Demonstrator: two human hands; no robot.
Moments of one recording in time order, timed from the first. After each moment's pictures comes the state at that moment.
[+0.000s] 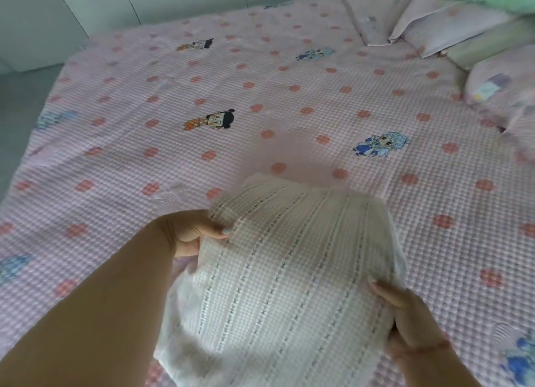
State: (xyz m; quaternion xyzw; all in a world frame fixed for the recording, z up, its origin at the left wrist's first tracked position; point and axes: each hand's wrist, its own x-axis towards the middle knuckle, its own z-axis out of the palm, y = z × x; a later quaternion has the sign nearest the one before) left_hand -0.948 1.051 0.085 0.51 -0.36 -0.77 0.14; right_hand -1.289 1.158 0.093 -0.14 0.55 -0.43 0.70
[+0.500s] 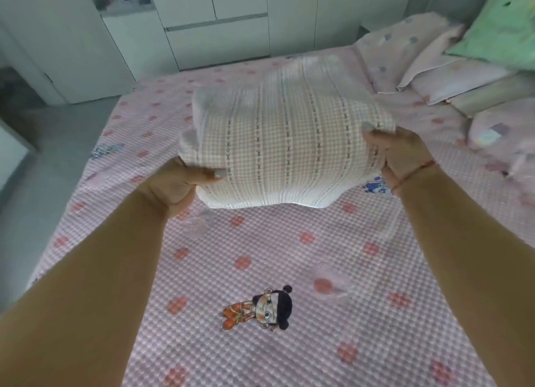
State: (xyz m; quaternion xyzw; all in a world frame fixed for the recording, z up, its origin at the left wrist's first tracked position) left_hand -0.935 1.037 0.245 0.45 -0.48 -0.57 0.49; right_hand -1.264 0.956 0.246 -0.44 0.46 -0.52 0.57
